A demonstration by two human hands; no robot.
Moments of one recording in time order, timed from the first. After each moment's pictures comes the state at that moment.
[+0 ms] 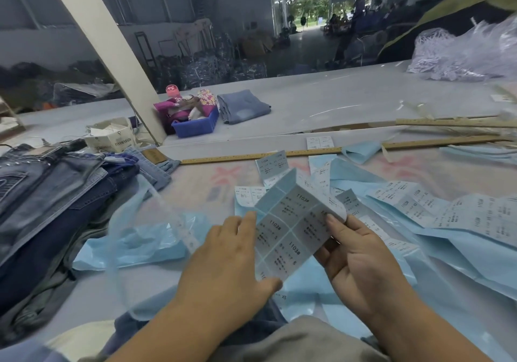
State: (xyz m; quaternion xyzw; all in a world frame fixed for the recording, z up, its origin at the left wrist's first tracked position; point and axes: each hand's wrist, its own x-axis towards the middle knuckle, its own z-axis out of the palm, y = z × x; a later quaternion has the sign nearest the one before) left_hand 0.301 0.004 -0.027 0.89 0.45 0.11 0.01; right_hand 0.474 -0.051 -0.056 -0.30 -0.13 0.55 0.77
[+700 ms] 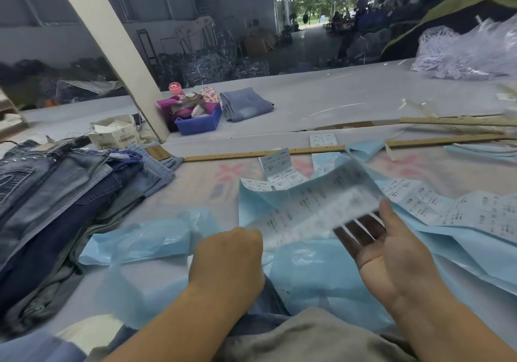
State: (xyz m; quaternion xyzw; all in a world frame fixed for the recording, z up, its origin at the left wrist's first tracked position) left_hand 0.311 0.006 -0.023 0.87 0.47 0.04 -0.13; right_hand 0.500 -0.057 -0.058 -0.33 -0.04 0.49 0.81
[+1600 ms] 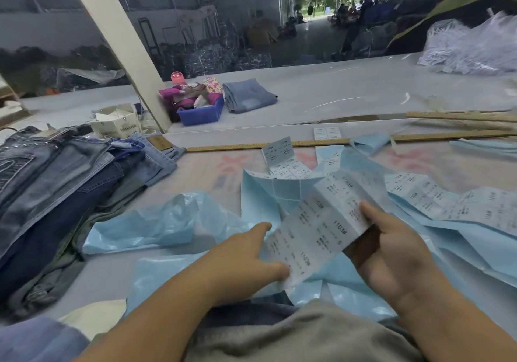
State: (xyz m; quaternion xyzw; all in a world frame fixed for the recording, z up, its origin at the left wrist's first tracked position) left_hand 0.295 0.024 -0.040 0.84 0.46 -0.02 0.29; right_hand 0.494 -0.056 -0.061 -0.34 -0.10 0.55 0.76
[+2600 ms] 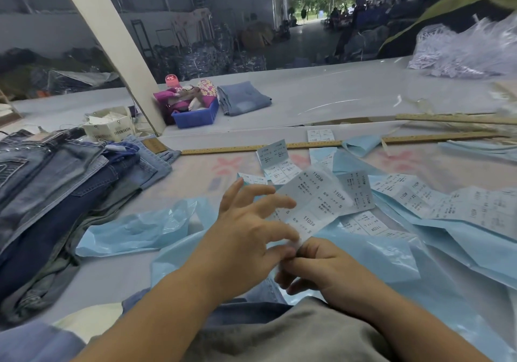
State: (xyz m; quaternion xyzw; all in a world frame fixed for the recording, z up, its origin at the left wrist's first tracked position) left_hand 0.303 0.014 -0.015 0.95 0.22 0.22 0.02; right_hand 0.452 -0.064 -0.061 -0.50 -0.48 0.55 0.47
